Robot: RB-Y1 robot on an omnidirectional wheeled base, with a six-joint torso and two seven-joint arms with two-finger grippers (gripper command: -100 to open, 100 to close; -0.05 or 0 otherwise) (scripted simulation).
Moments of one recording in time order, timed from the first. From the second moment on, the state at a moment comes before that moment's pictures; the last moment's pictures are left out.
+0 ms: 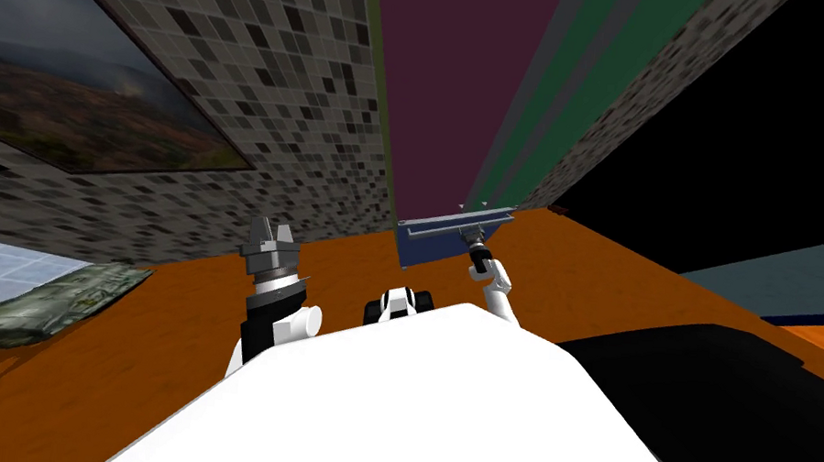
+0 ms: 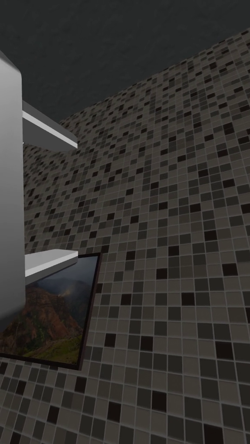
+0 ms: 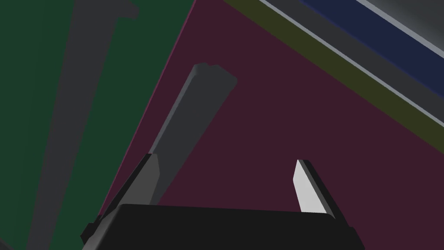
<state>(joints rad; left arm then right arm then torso) 0.53 0.01 0.01 -2.26 0.00 -0.42 -0.09 0.12 -0.23 -0.35 -1.52 0.73 -0.18 1.10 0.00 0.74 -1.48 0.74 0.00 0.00</state>
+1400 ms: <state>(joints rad) 0.53 0.01 0.01 -2.26 0.00 -0.42 -0.09 -0.17 -0.21 -0.25 -1.30 0.74 -0.07 1.35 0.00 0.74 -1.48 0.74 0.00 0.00</state>
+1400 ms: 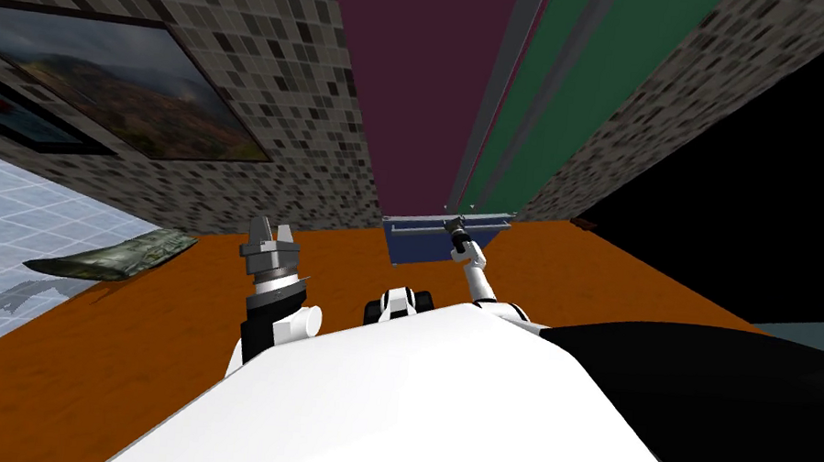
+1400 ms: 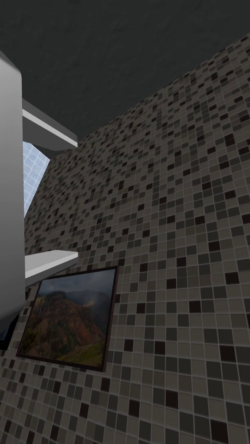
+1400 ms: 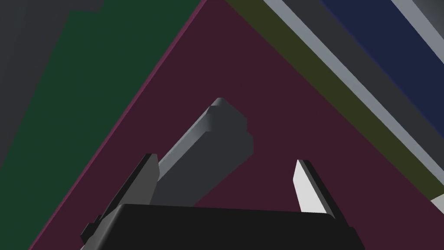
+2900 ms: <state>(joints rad) 0.53 0.01 0.01 -2.26 0.00 -0.42 -0.09 -0.39 -0.18 -0.19 -1.10 0.74 0.02 1.55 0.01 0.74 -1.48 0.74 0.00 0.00</state>
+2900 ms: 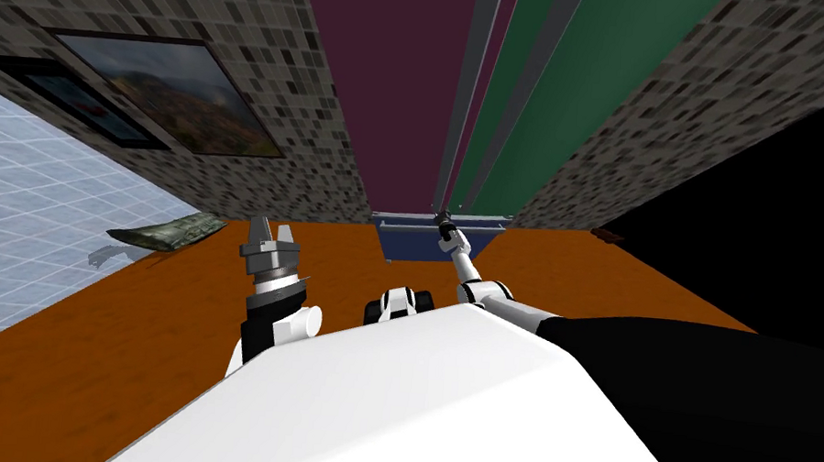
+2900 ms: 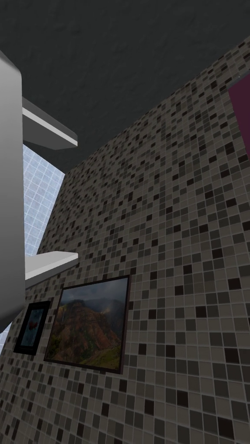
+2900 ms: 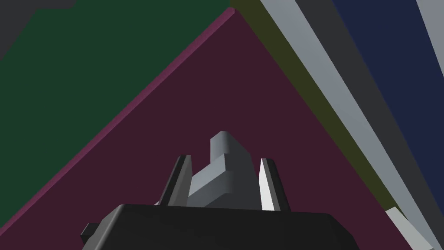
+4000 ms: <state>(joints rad) 0.53 0.01 0.01 -2.26 0.00 -0.42 -0.09 -0.33 -0.14 -0.37 -1.21 0.78 0.09 1.60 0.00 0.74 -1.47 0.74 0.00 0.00</state>
